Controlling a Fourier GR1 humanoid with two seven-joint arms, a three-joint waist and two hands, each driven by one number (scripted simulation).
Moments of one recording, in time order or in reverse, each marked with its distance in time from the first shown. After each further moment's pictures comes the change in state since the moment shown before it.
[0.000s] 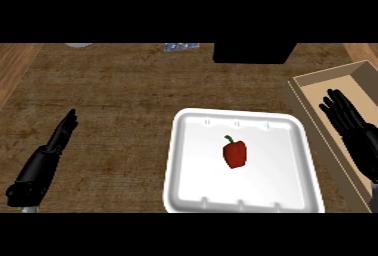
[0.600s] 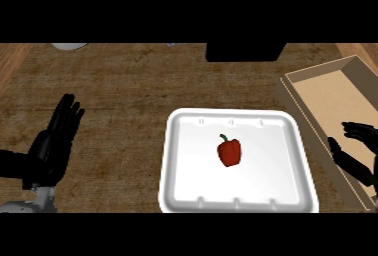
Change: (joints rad) left arm -0.086 -0.170 0.094 -0.036 0.201 0.075 0.173; right arm 0.115 0.077 -0.105 0.090 0.260 -0.466 -0.068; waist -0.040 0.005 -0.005
